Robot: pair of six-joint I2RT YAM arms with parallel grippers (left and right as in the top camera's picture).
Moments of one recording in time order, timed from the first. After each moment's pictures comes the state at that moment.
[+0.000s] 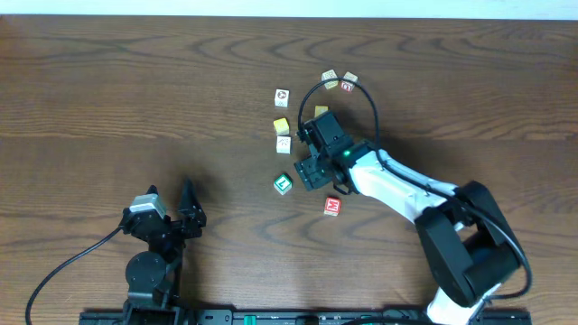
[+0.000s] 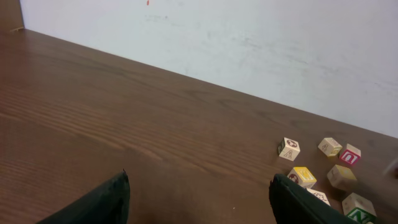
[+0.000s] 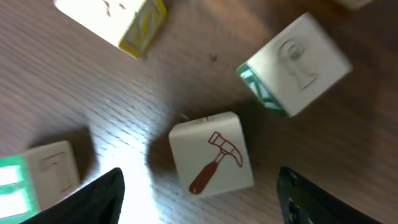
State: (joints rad) left arm -0.10 0.02 0.02 -0.11 -0.14 -0.30; right arm 0.60 1.88 1.09 -0.38 0.00 0.09
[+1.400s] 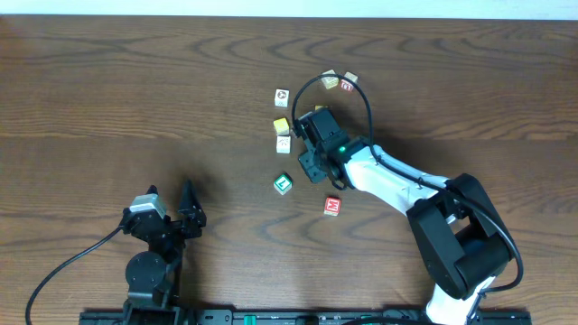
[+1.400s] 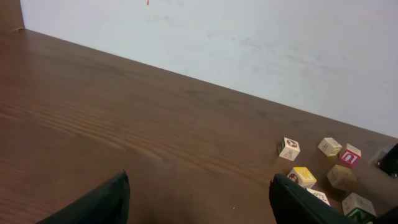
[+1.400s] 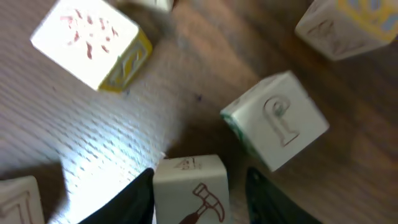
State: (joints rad) left arm -0.10 0.02 0.02 -0.11 -0.14 -0.30; right arm 0.60 1.92 1.14 -0.34 0.06 0.01
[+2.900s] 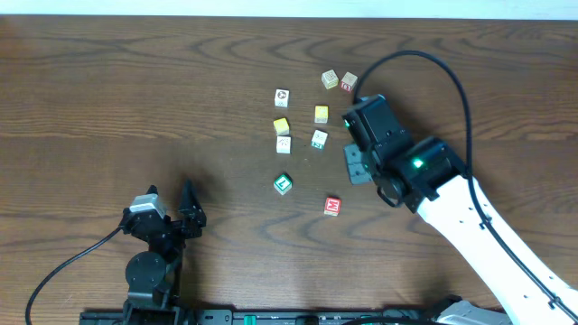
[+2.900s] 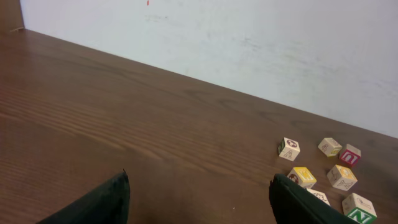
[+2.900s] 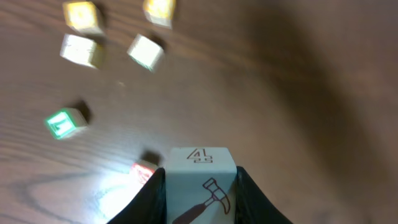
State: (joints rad) left arm -0.10 0.02 0.02 -0.11 -0.14 -0.30; right arm 0.59 1.41 1.29 -1.03 0.27 0.39
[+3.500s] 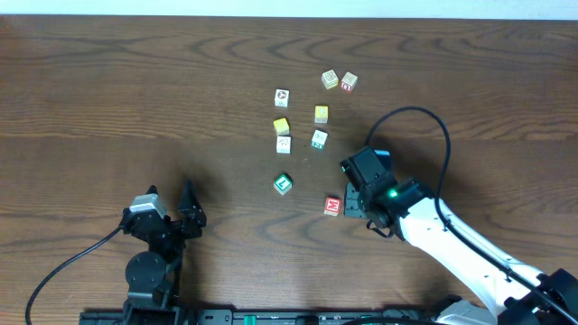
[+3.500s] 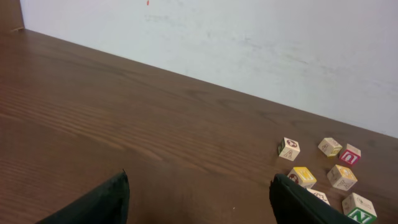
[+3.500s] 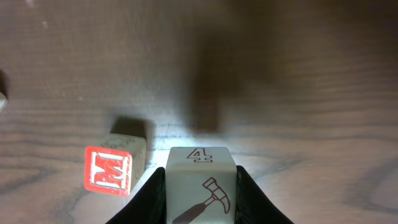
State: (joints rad) left arm -0.10 0.02 0.02 -0.11 -0.14 -0.30; right arm 0.59 1.42 0.79 -0.65 0.14 0.67
